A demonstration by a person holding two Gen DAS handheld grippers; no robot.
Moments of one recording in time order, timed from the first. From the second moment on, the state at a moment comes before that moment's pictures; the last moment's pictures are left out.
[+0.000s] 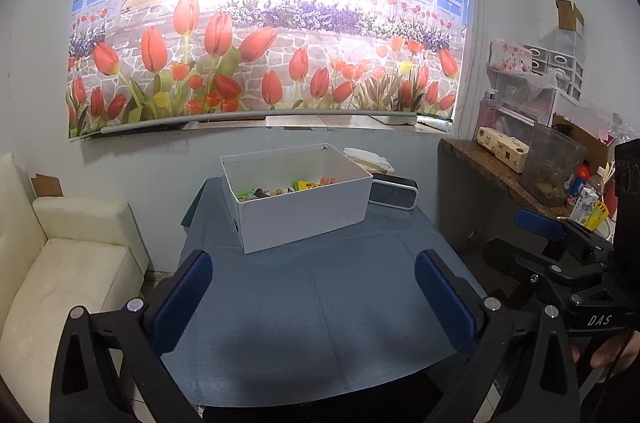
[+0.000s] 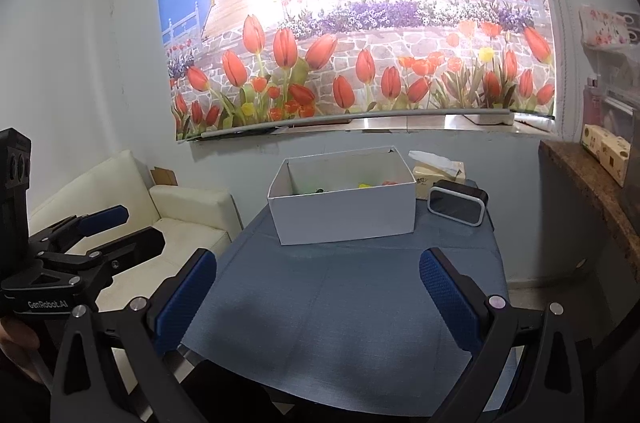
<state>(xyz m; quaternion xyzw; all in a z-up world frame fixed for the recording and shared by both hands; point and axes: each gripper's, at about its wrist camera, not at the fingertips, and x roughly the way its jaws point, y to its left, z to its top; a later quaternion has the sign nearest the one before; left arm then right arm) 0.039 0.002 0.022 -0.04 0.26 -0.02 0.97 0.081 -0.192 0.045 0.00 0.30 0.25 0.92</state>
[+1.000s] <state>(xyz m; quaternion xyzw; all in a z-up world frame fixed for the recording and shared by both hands) 0.042 0.003 0.017 -0.04 0.26 -0.03 0.96 0.079 -0.189 0.043 -0.01 0.30 0.26 0.92</state>
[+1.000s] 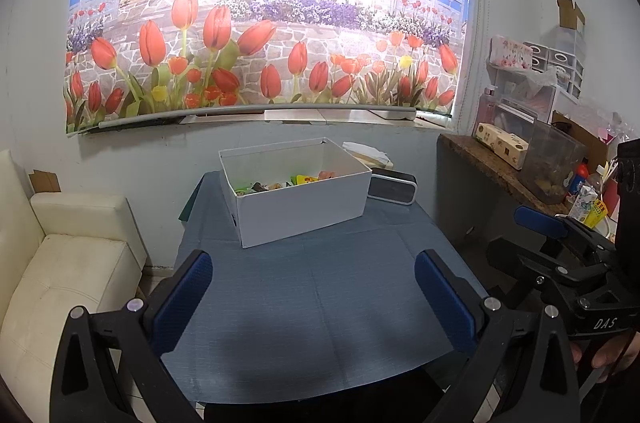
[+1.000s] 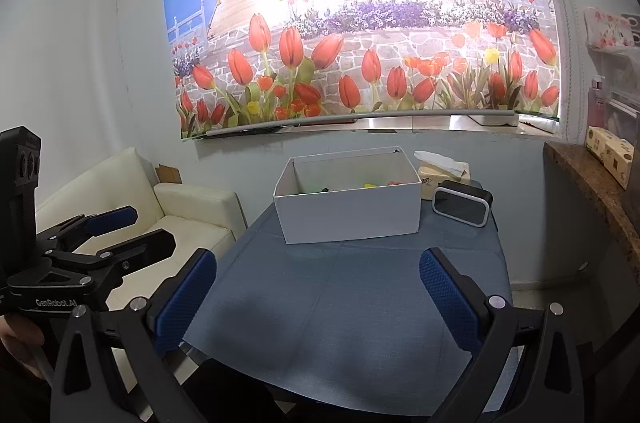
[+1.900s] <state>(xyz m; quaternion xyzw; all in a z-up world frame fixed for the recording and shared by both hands) 0.040 -0.001 0.015 -0.05 0.27 -0.02 0.96 0.078 -0.183 0.041 0.00 0.30 0.26 0.92</state>
